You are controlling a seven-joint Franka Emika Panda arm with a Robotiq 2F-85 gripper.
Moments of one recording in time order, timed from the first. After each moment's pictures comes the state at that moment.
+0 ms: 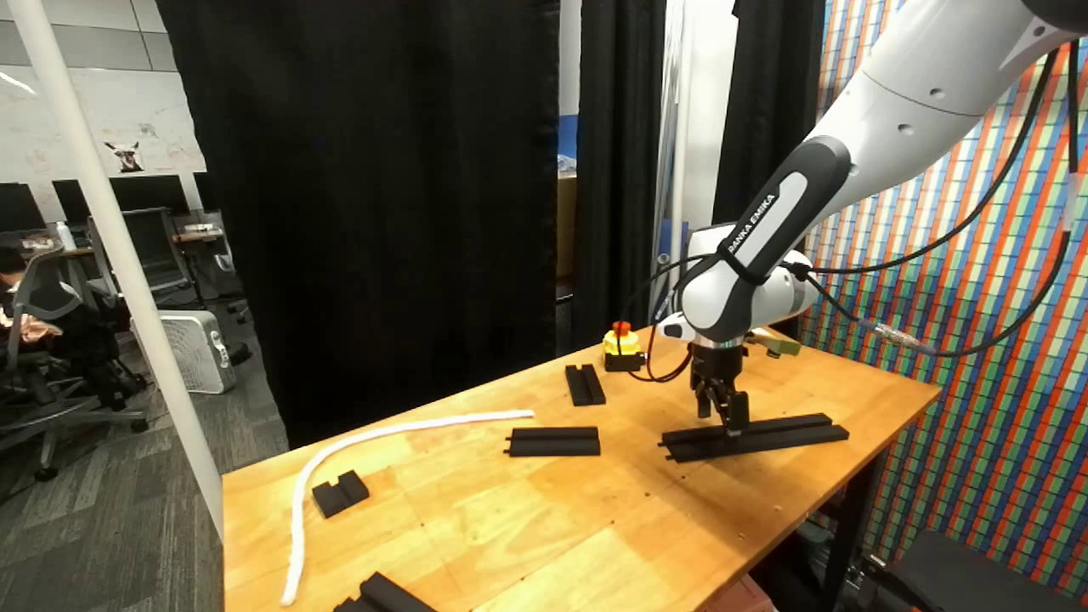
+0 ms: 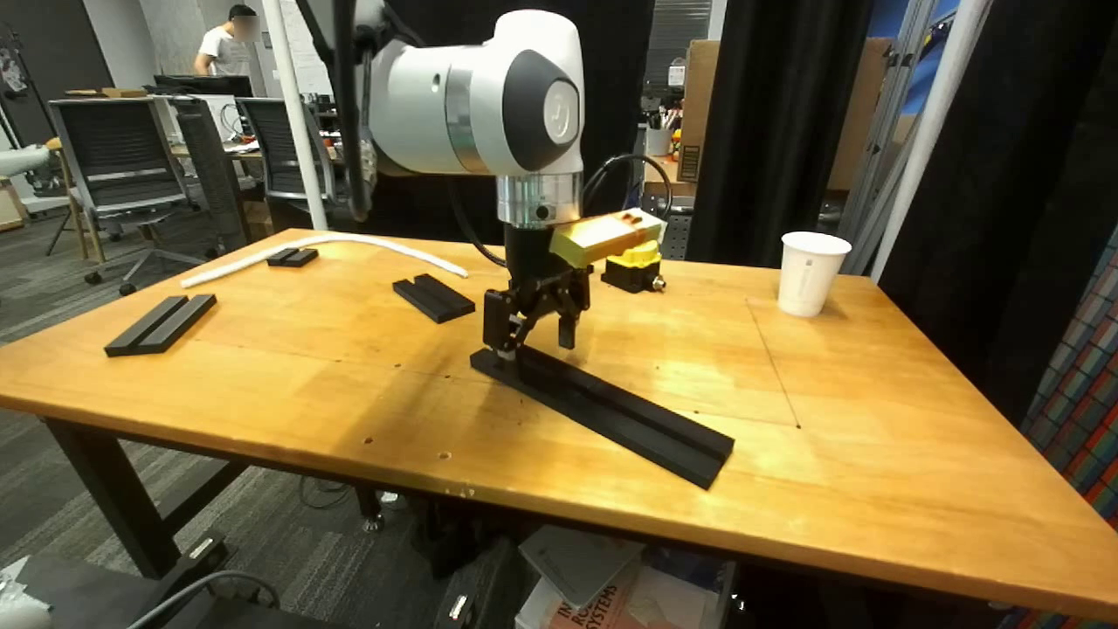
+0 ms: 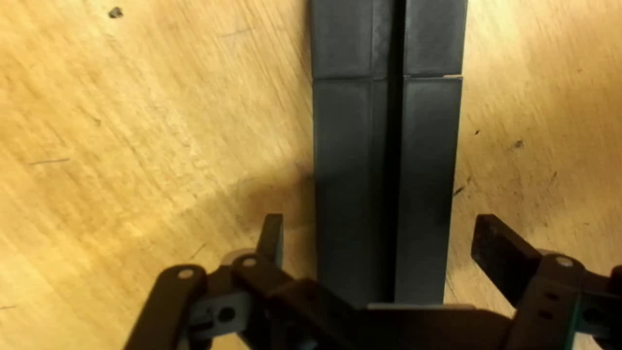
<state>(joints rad) -0.15 0.19 -0.04 -2.41 -0.09 2.53 -1.23</state>
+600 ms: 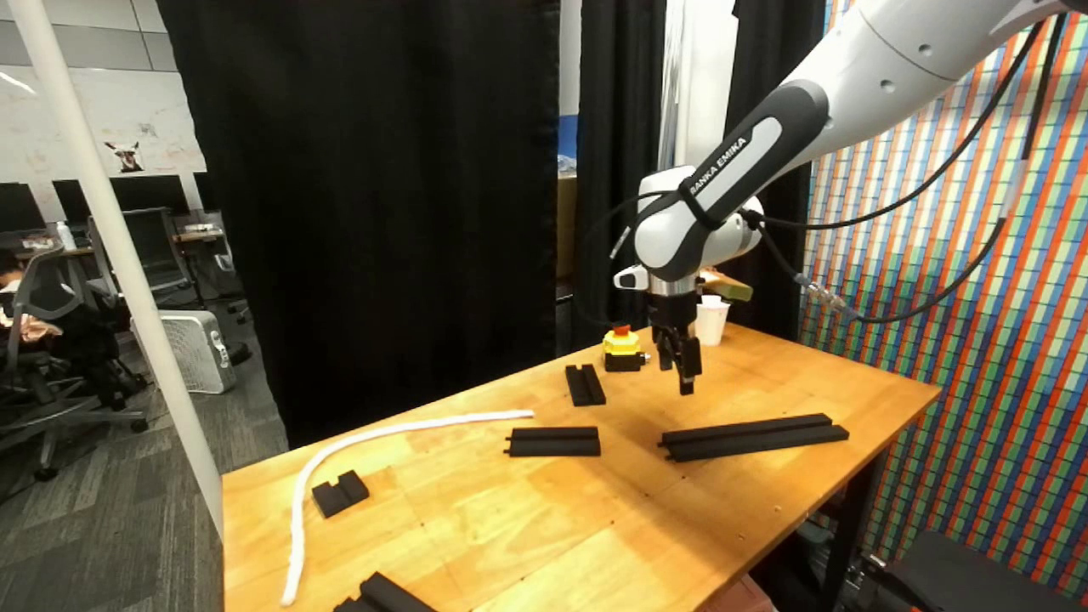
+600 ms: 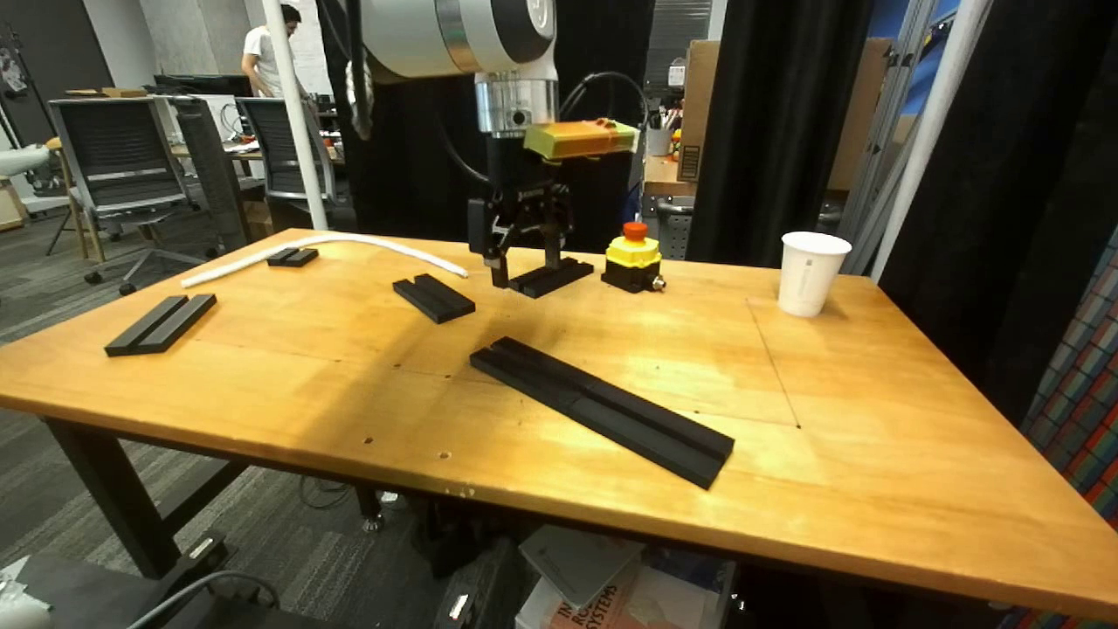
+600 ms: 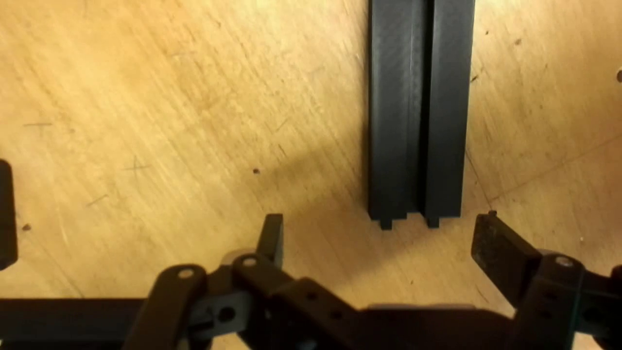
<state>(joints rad) -0.07 0.17 -0.01 -2.18 -0.12 2.28 -1.11</state>
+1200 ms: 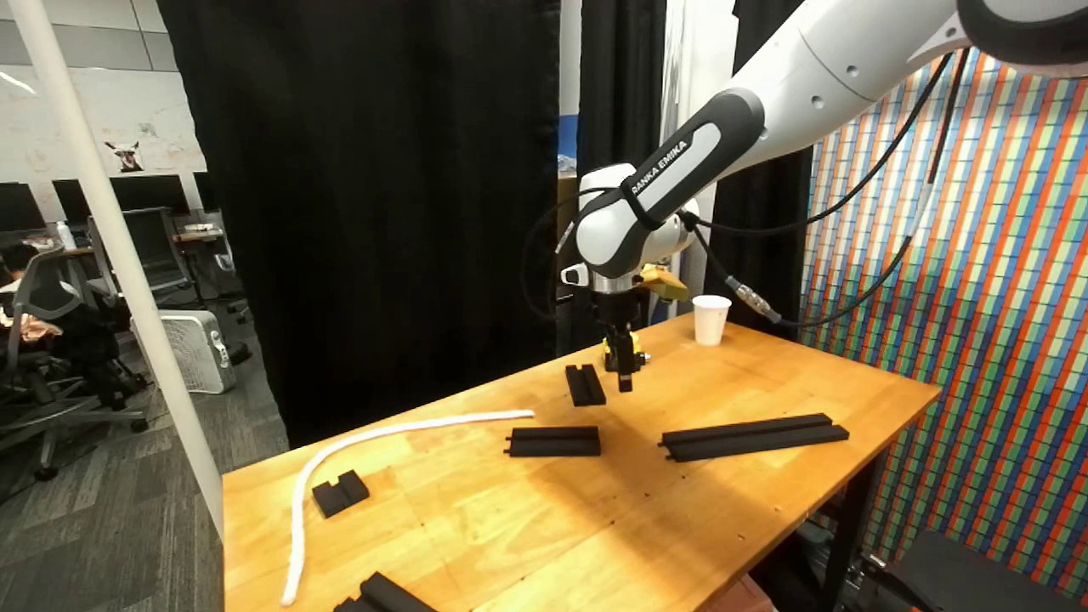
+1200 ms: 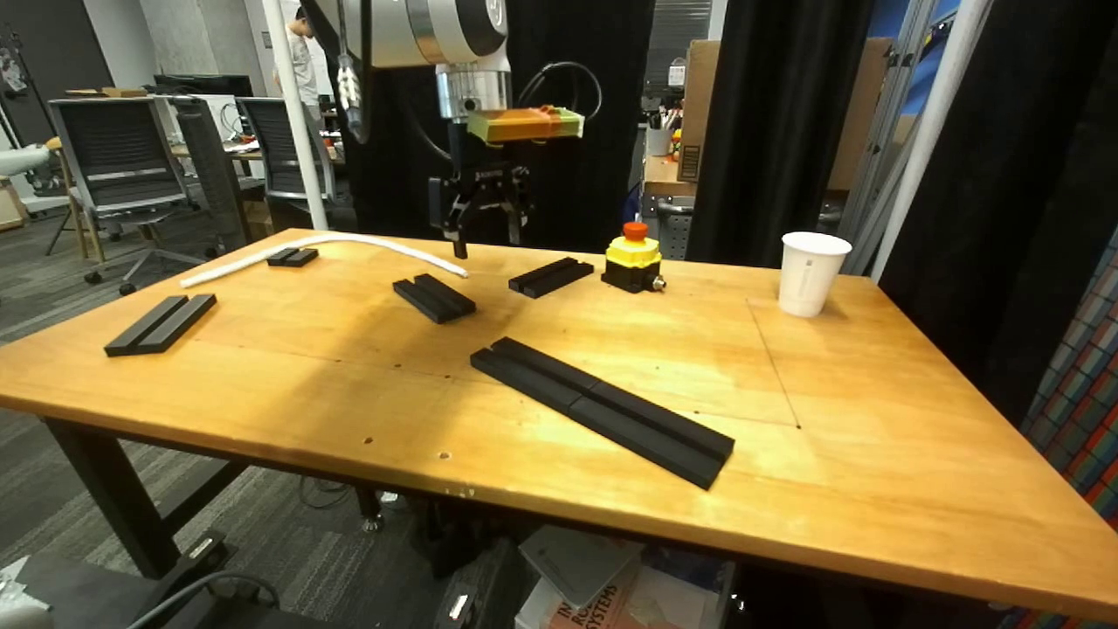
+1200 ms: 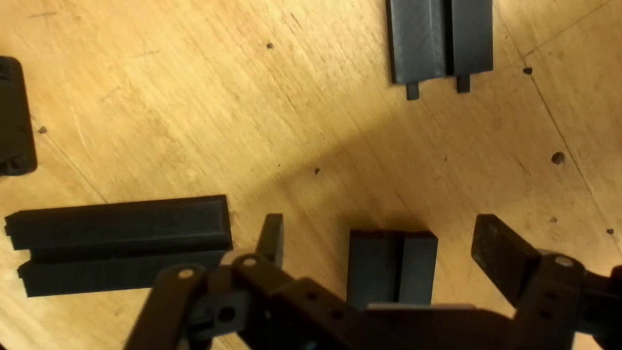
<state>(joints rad) -0.01 0.30 0.05 -1.97 -0.12 2.22 -0.88</state>
